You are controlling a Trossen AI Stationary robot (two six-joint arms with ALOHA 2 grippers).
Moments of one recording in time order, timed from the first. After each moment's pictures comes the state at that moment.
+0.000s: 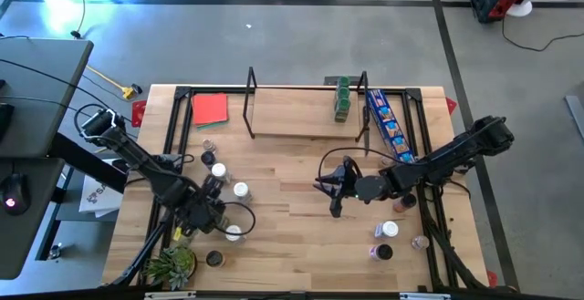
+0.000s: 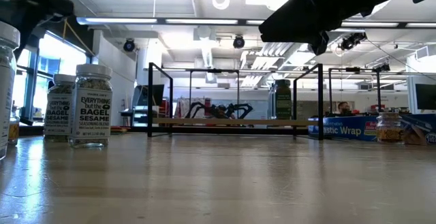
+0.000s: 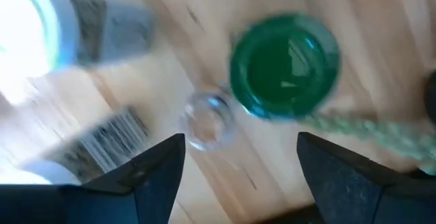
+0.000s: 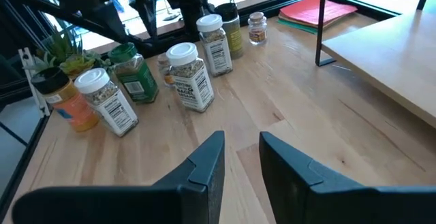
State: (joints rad) left arm -0.67 1.35 1.00 -1.16 -0.13 -0.13; right arm 0.37 1.43 0.67 0.34 0.55 0.44
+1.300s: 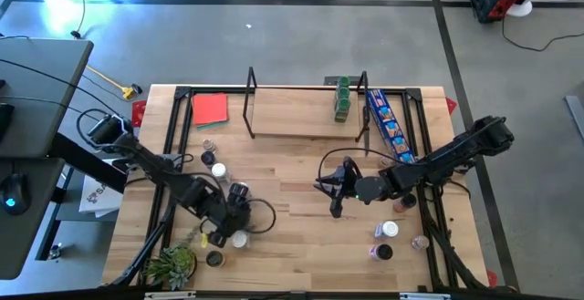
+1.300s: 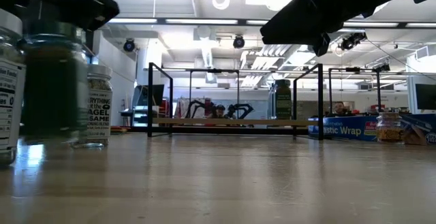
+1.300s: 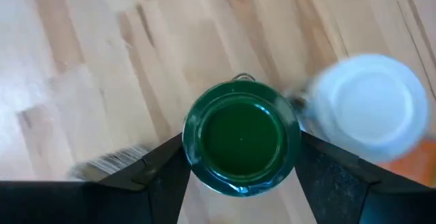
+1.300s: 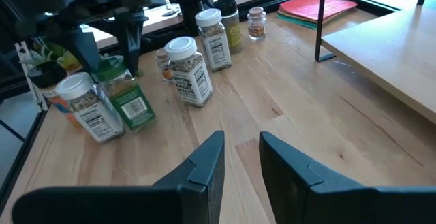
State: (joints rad) left arm -0.57 1.46 1.00 -0.70 -0.17 -0.16; right arm 0.38 1.43 0.67 0.32 0.55 0.45
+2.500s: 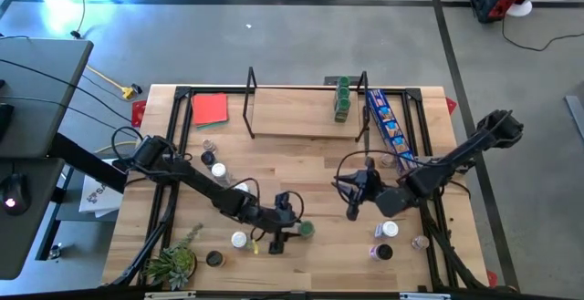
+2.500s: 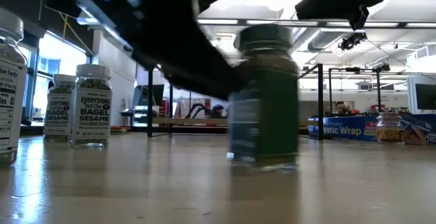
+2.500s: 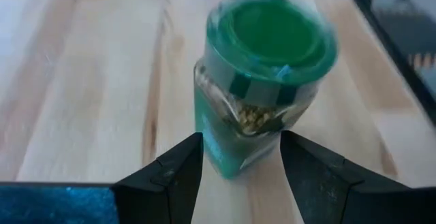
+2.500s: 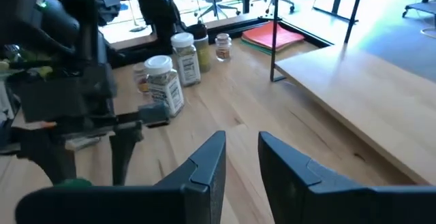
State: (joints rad) left arm -0.44 1.90 1.00 0.28 -0.24 -0.29; right arm 0.57 1.26 0.68 0.08 0.87 0.47
